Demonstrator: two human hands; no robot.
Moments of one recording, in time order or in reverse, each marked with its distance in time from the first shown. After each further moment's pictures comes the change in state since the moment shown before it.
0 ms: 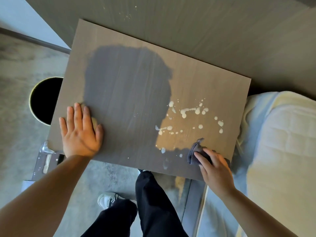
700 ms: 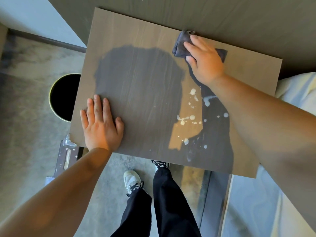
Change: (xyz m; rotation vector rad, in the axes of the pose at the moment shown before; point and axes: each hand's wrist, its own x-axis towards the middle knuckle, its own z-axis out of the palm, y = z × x) left_hand -0.002 -0.001 0.007 -0.001 0.063 0.018; right_hand 0.300 -0.055 -0.039 0.043 0.096 -0.132
